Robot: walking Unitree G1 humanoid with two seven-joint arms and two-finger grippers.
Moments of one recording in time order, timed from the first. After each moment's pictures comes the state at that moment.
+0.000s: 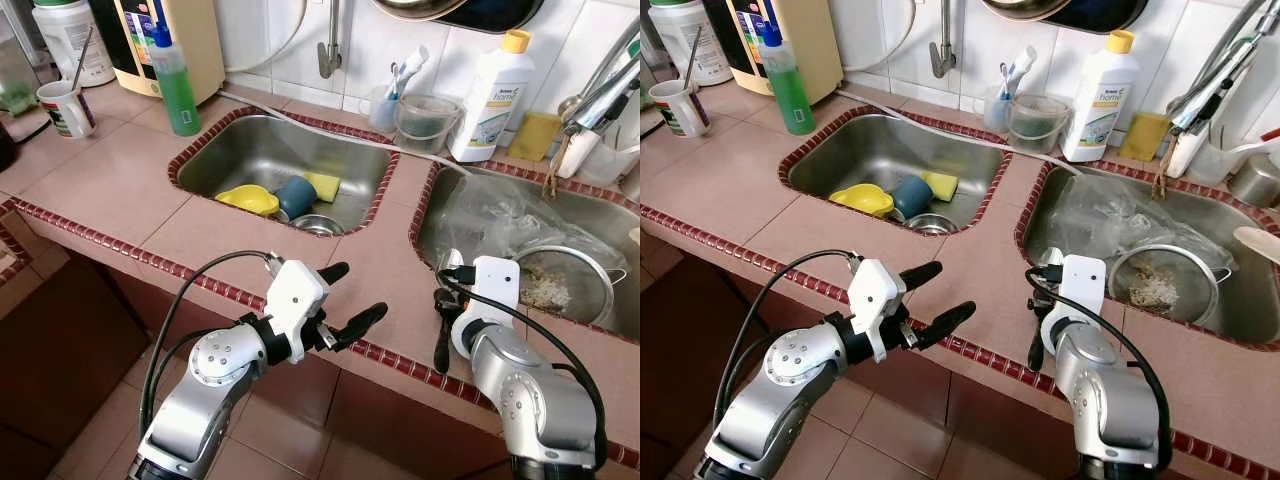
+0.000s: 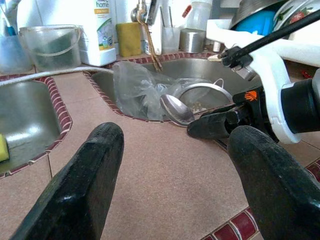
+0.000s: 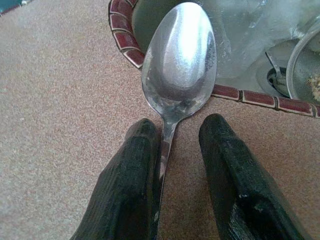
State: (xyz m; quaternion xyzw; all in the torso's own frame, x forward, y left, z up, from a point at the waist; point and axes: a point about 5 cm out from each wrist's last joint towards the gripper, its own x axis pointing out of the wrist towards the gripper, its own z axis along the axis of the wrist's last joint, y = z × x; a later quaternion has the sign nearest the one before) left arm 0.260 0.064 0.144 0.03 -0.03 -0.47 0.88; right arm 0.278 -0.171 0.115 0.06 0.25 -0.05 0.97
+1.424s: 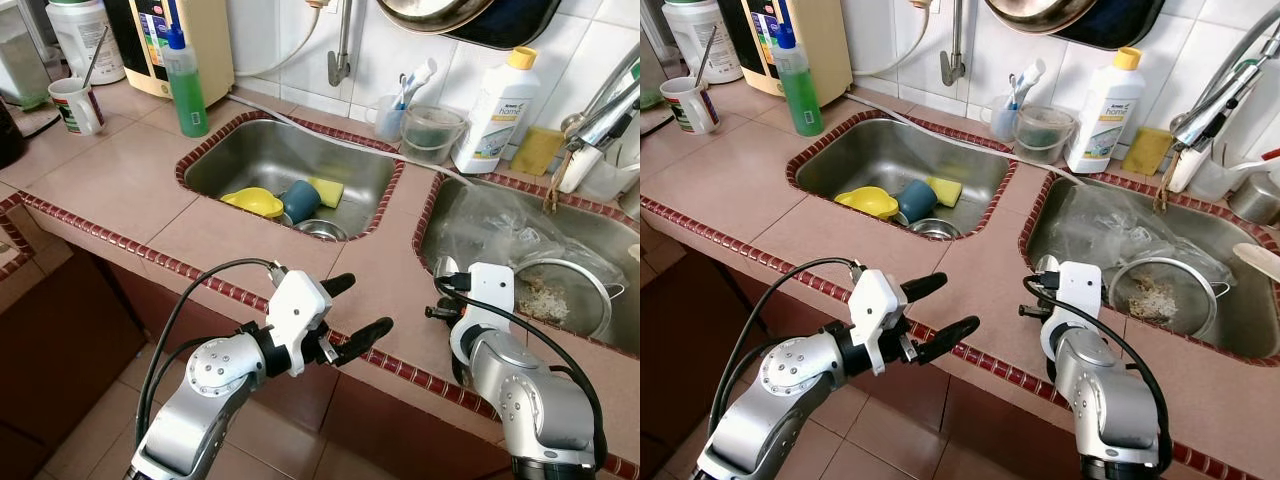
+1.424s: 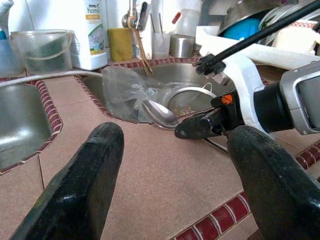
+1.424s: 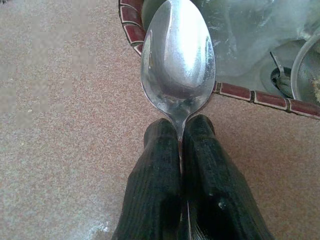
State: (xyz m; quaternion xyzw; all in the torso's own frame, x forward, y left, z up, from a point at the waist) left arm 0.248 0.063 0.142 0.03 -0.02 -0.49 0.87; right arm 0.276 -0.172 0.106 0.06 0.27 -0.05 0.96
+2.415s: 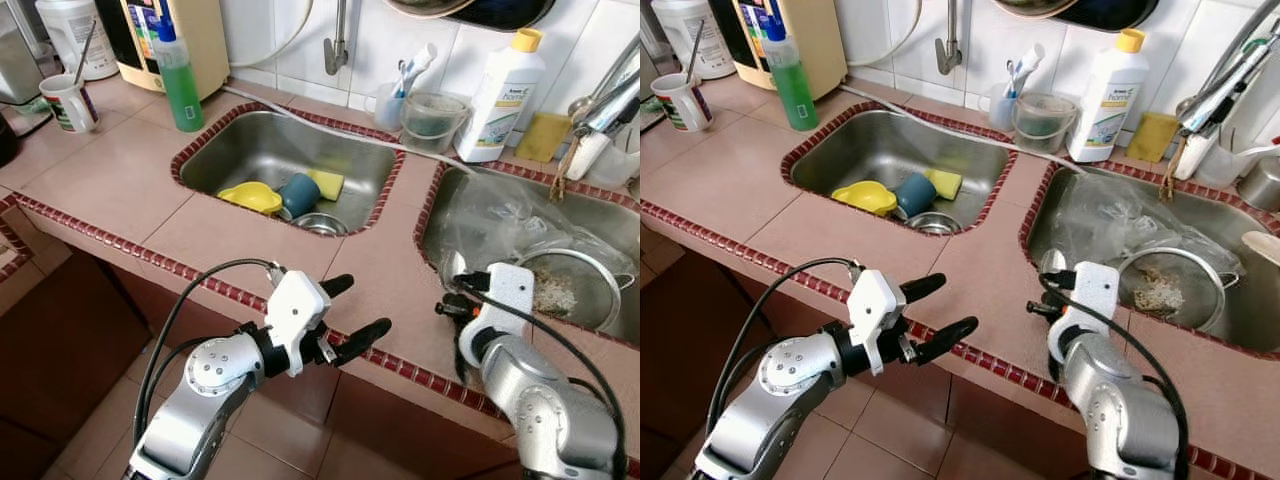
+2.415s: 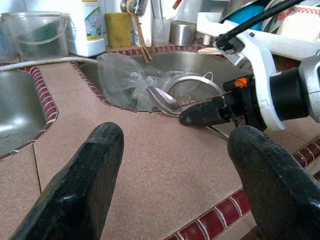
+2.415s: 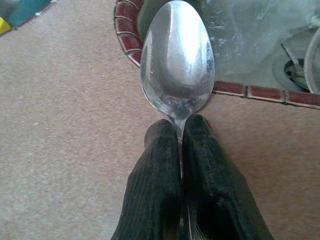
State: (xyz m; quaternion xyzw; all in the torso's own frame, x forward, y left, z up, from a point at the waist) left arm 0.248 0.064 0.142 0.03 -0.02 -0.49 0.87; right arm 0.270 -0.179 0.124 0.11 0.22 -0.04 0.97
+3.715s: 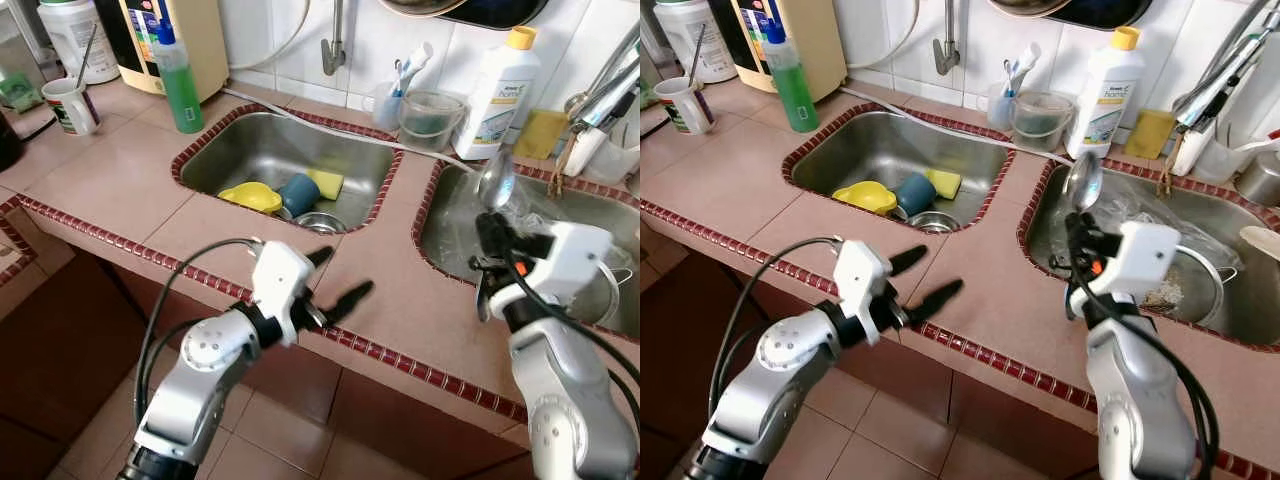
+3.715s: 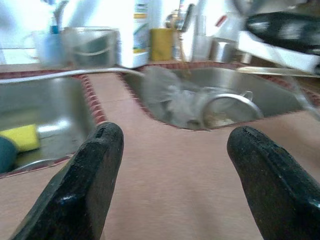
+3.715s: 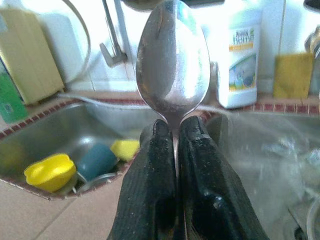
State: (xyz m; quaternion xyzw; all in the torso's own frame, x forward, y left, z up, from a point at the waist) left arm 0.278 0.078 0.151 0.00 -0.03 -0.41 0.91; right arm 0.263 -0.183 0.186 0.10 -0.10 0.03 0.99
